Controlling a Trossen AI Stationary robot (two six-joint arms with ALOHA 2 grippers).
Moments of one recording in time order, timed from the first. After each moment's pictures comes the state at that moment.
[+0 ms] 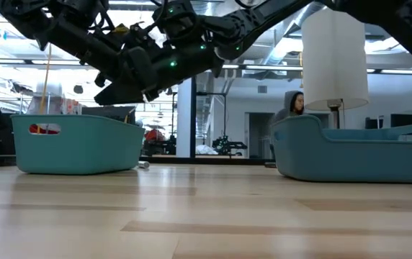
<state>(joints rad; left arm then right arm) 0.28 1.01 0.51 0.24 -0.44 -0.18 -0.09 2.28 1.74 0.09 -0.25 -0.23</state>
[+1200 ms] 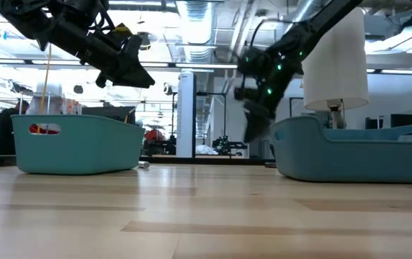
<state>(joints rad) 0.28 1.01 0.51 0.24 -0.43 -0.20 -0.51 1.79 1.20 -0.39 0.01 -0.18</state>
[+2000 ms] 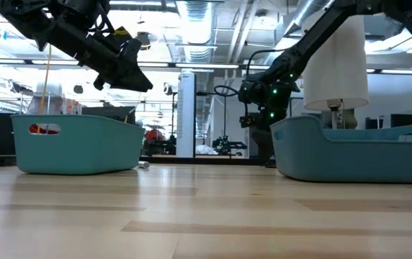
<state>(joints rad) 0.28 1.01 0.51 0.20 -0.43 -0.22 -0.64 1.96 1.27 -0.52 0.10 -0.24</state>
